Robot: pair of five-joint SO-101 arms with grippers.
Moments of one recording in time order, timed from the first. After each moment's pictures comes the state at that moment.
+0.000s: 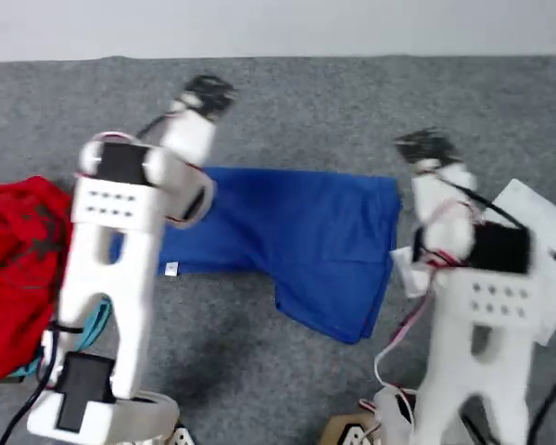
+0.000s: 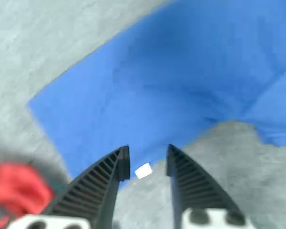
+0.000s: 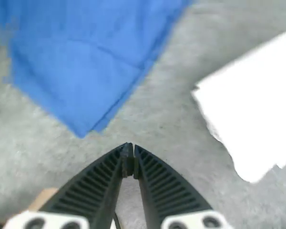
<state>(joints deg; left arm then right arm) 8.4 -5.1 -2.2 89.5 -17.2 6.2 -36.2 14.8 100.3 23.8</state>
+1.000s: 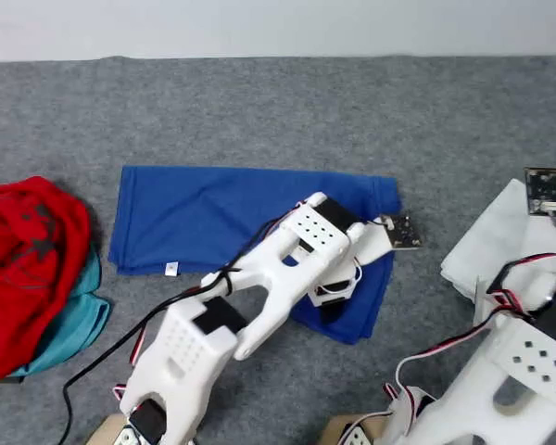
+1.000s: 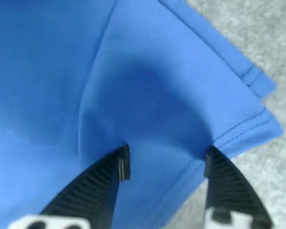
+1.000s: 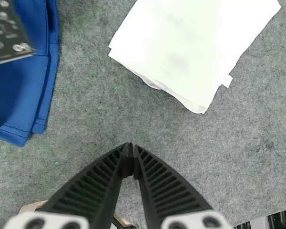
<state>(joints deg) 39.6 39.8 -17.5 86.2 -22.3 32.7 -44.9 18.5 100.4 26.9</state>
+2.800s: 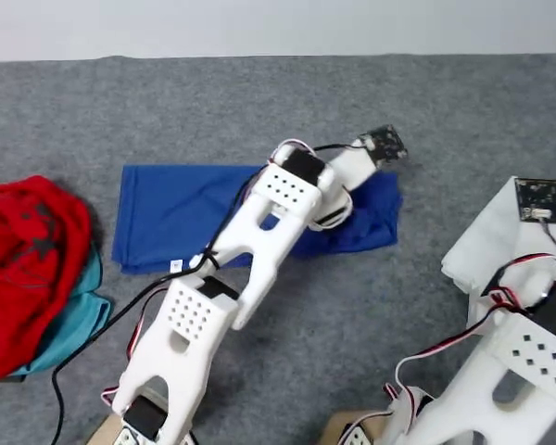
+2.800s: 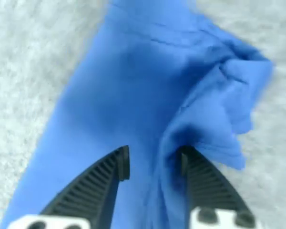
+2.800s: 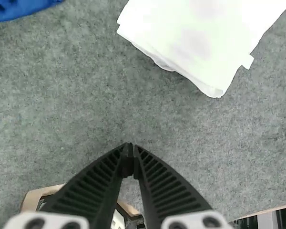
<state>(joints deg) 28.5 52.9 -46.5 77.4 -21.7 32.7 -45.0 23.7 100.0 27.0</state>
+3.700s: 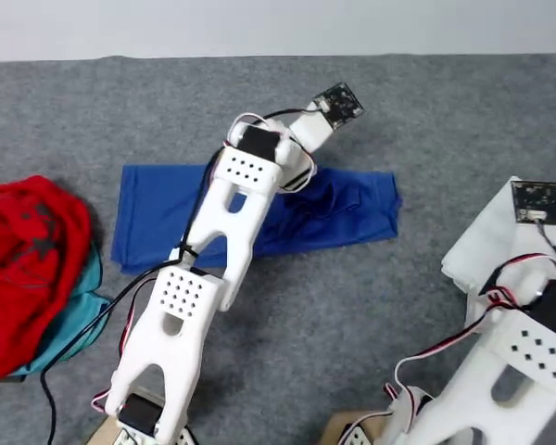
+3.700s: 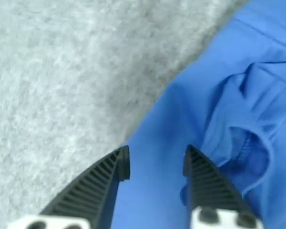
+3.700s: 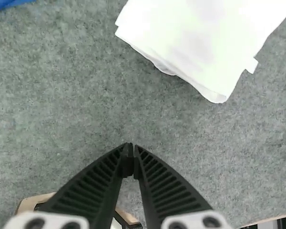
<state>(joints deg) 19.4 62.1 -68.0 80.4 -25.2 32.2 -44.9 28.4 95.5 27.0</state>
